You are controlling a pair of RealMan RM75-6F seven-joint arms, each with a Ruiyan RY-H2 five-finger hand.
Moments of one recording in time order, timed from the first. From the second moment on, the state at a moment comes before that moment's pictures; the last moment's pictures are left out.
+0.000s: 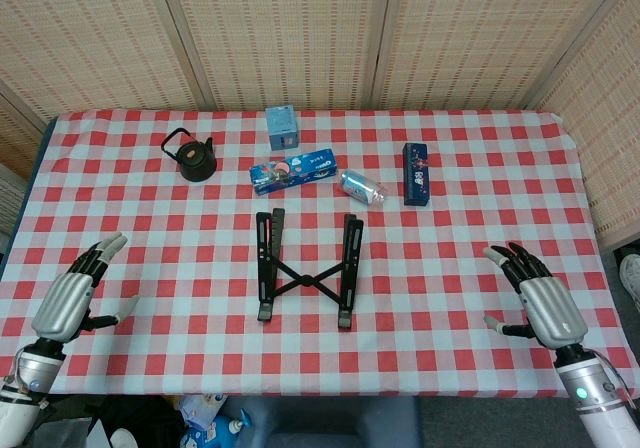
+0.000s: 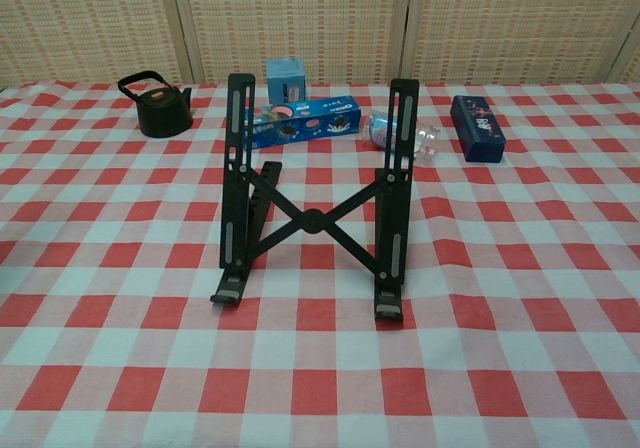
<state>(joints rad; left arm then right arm) -0.29 -1.11 -0.09 -1.65 1.54 1.29 -0.28 0.21 -1.05 0.06 -1.78 -1.54 1.27 0.09</state>
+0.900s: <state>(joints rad) -0.72 -1.28 -0.23 -1.44 1.41 0.79 -0.96 0.48 -1.24 0.13 -1.77 -1.42 0.91 0.55</state>
